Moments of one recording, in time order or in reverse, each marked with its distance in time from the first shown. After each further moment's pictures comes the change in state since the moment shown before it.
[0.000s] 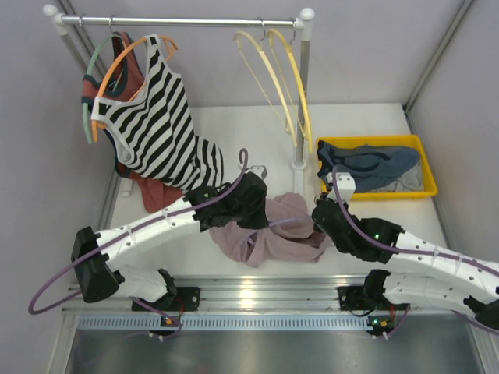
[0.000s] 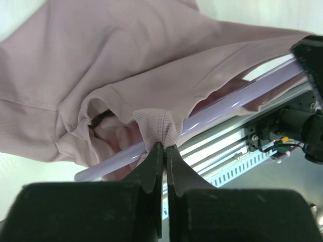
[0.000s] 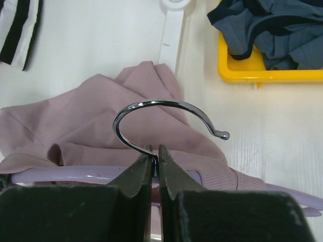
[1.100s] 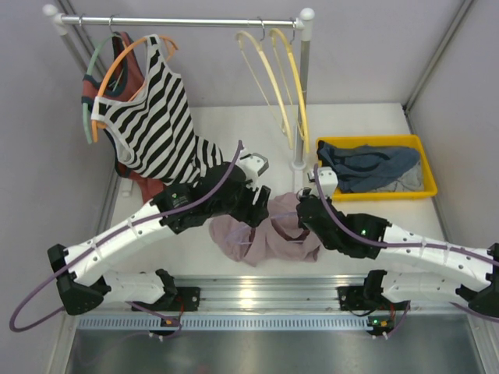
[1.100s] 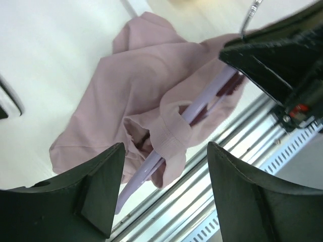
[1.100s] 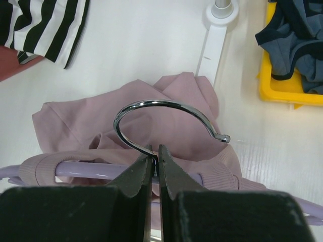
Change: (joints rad) left arm 0.005 -0.119 0.130 -0.055 -0.053 0.438; right arm 0.085 0.138 0.116 0.086 0.001 -0.042
